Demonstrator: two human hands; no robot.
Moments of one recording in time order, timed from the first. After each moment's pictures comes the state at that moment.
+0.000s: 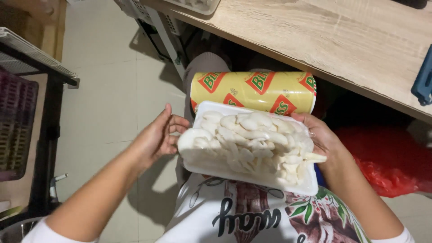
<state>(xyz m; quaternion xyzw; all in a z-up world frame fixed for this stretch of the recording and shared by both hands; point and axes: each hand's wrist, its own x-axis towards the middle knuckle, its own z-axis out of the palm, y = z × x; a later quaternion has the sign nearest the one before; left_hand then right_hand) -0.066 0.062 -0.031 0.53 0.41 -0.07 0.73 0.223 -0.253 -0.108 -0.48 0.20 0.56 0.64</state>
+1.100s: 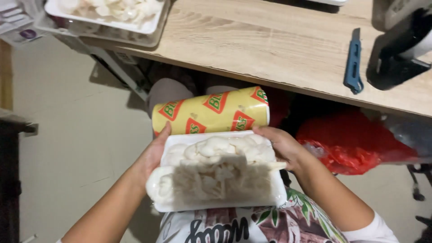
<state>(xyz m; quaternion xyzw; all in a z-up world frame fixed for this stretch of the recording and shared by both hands) 0.026 -0.017 0.042 0.20 0.45 -0.18 0.85 0.200 -0.273 -0.091 -0.53 0.16 0.52 0.65</state>
